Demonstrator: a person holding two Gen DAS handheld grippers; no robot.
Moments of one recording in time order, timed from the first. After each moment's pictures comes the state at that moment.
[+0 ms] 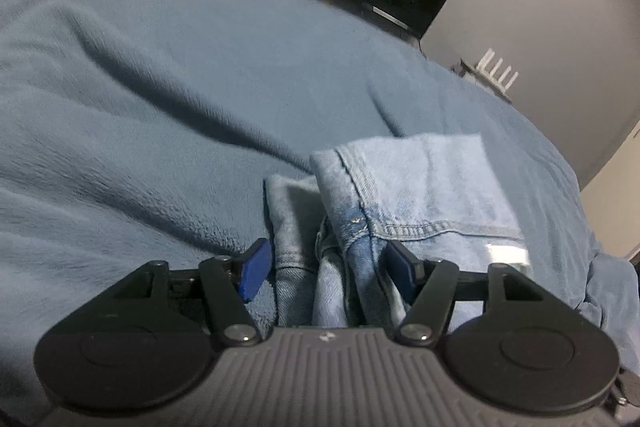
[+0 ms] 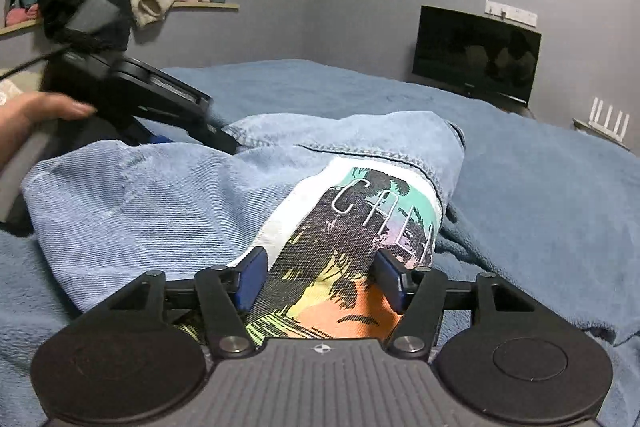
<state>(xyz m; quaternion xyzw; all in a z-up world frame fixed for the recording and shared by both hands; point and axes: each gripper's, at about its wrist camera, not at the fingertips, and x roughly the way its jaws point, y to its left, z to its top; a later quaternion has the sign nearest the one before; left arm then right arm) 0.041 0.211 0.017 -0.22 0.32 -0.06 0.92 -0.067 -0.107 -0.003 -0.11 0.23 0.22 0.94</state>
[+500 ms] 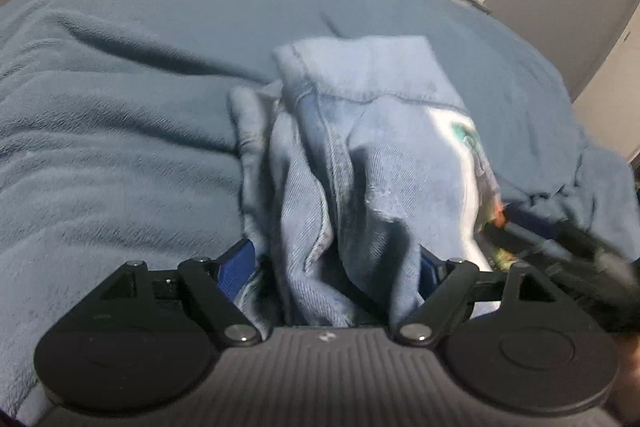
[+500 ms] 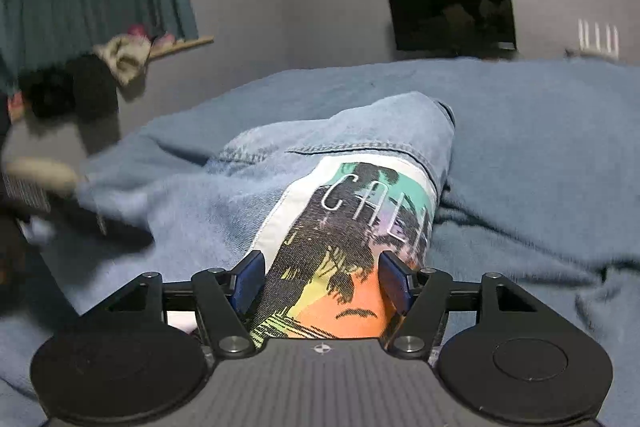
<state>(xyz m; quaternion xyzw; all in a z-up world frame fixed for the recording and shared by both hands) -0.032 0.171 0.035 -0.12 0.42 -0.09 0.90 -0.062 -0.151 -0.002 0.05 0.26 0.24 0.93</state>
